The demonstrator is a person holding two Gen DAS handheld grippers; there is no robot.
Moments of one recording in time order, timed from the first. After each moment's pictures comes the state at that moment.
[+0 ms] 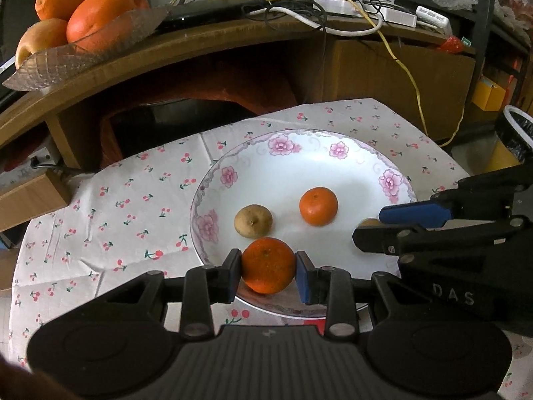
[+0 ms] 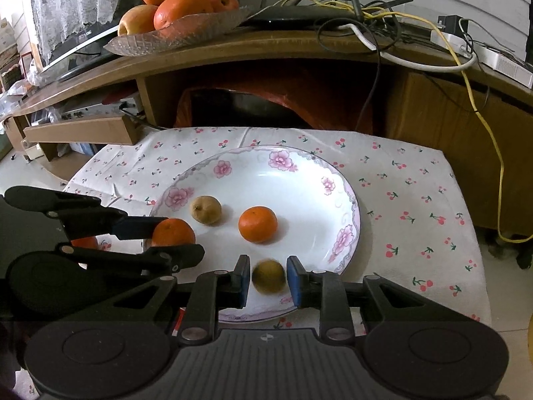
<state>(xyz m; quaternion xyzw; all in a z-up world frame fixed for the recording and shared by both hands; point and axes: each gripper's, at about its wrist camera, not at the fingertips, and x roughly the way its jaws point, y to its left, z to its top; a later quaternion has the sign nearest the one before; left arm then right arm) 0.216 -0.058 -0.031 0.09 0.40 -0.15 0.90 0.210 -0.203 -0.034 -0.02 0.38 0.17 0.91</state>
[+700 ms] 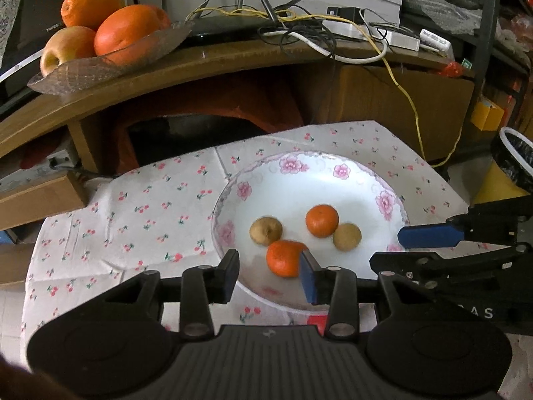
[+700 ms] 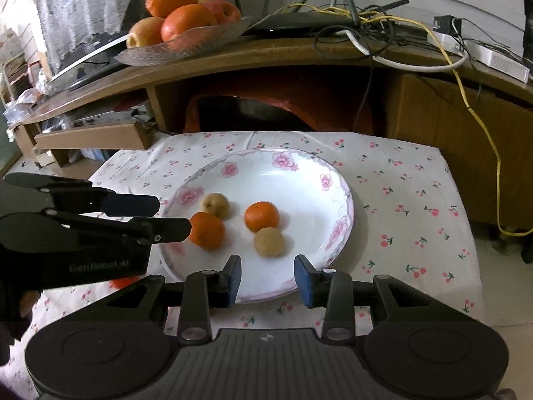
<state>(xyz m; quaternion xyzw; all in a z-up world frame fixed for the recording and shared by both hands) 0.200 -0.038 -0.006 0.06 0.38 -0.15 0.91 0.190 -0.216 -0.026 -0.01 0.38 0.19 0.91</state>
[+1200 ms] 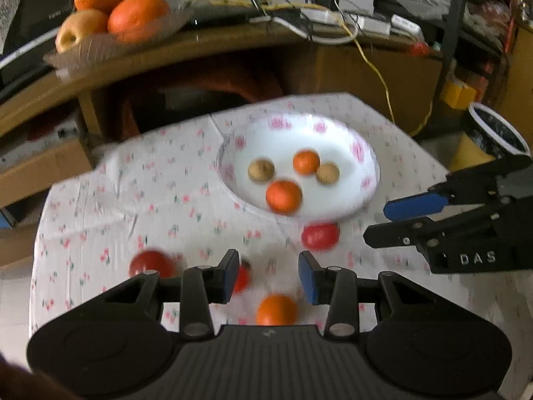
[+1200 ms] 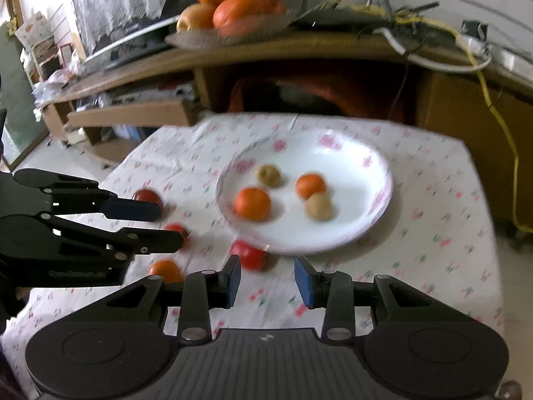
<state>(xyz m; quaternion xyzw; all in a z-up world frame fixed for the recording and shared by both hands) 0.142 0.000 -0.009 0.07 0.40 -0.20 0.89 0.152 -0.200 -0.024 -0.02 0.40 0.23 0.89</state>
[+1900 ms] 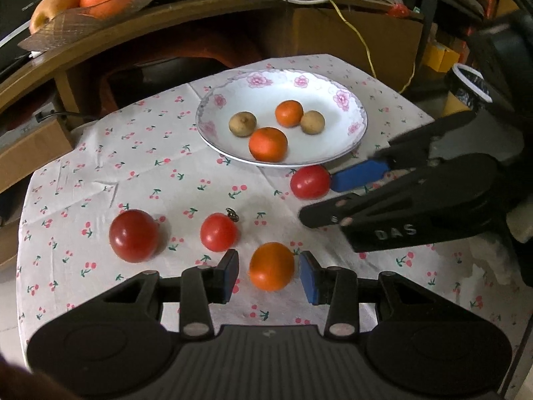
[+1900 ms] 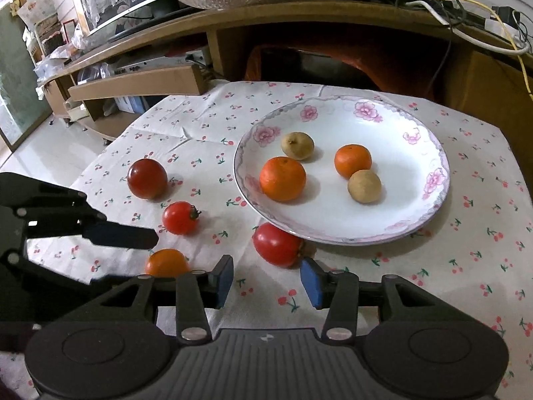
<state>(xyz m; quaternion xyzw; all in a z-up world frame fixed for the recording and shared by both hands) 0.132 -0.004 -0.035 0.11 0.43 -0.22 0.87 0.170 -0.162 -0.057 -0.04 0.42 0.24 0.88</state>
